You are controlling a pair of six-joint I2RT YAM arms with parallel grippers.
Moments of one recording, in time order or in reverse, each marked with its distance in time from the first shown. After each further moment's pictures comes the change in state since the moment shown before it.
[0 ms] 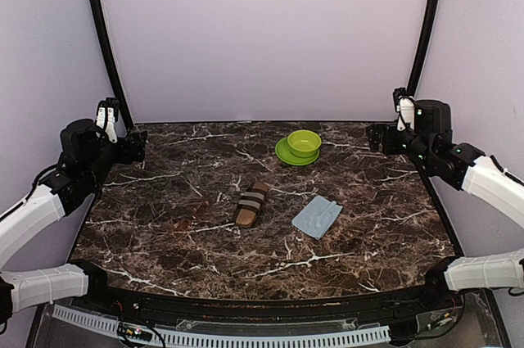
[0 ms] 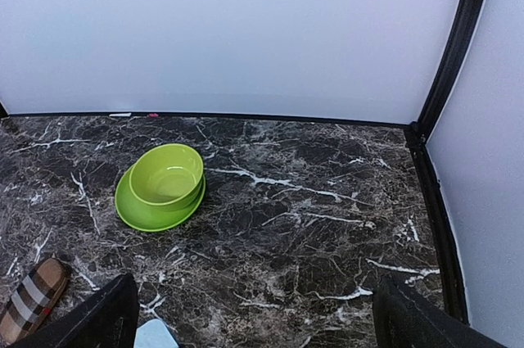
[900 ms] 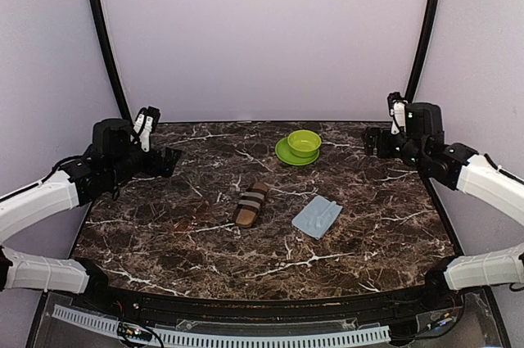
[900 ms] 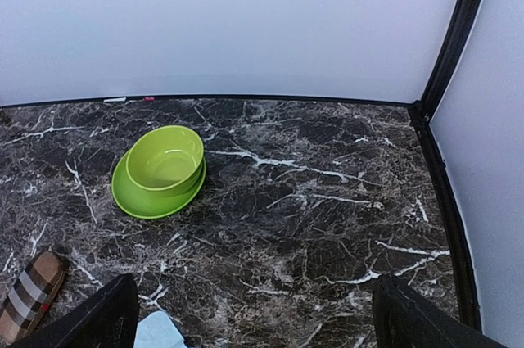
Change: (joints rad) left arm -0.199 0.169 0.079 -0.115 0.061 -0.009; right arm 0.046 0.034 0.000 -0.017 0.060 0.049
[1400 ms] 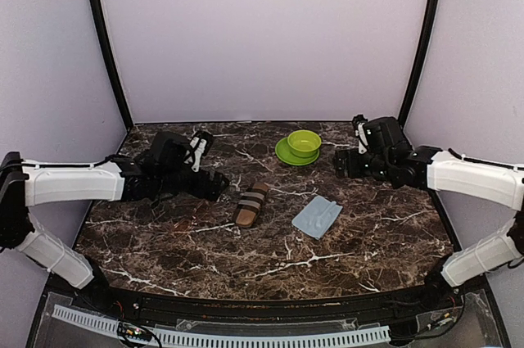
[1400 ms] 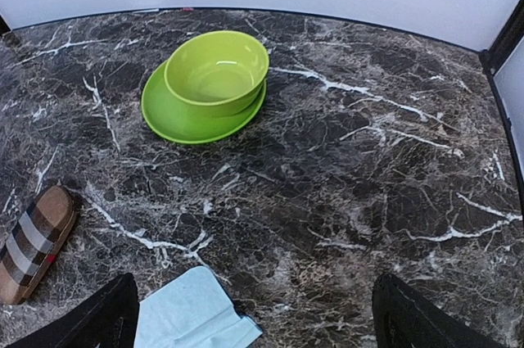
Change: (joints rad) left arm -0.241 0.361 0.103 0.017 0.058 -0.216; right arm 0.157 0.223 0.008 -0.005 0.007 0.101
